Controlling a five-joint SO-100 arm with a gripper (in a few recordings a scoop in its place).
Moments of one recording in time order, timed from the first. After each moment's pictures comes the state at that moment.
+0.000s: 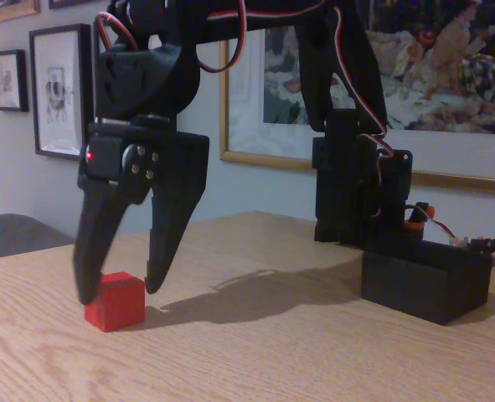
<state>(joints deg) 6.5 61.3 74.7 73.6 -2.5</state>
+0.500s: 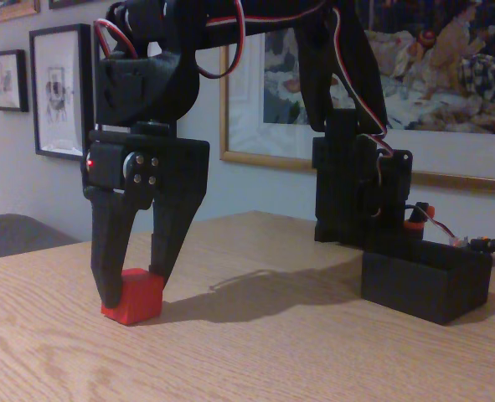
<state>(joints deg) 6.5 60.7 74.8 73.6 -2.5</state>
